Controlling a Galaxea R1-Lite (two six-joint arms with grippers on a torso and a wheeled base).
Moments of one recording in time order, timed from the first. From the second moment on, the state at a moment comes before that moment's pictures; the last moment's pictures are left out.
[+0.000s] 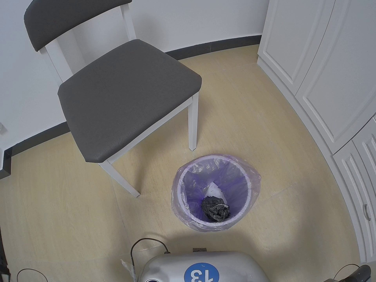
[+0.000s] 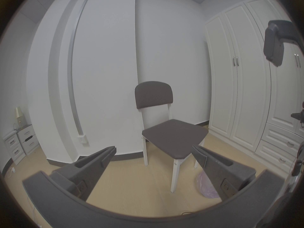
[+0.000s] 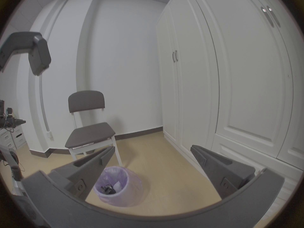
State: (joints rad) left arm 0.00 0.01 -0.31 0.08 0.10 0.05; right arm 0.00 0.01 -0.16 -0.14 0.03 0.06
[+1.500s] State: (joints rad) left arm 0.00 0.02 -0.02 -0.03 -0.04 0.07; right arm 0.00 0.01 -0.02 -0.06 0.22 -0.12
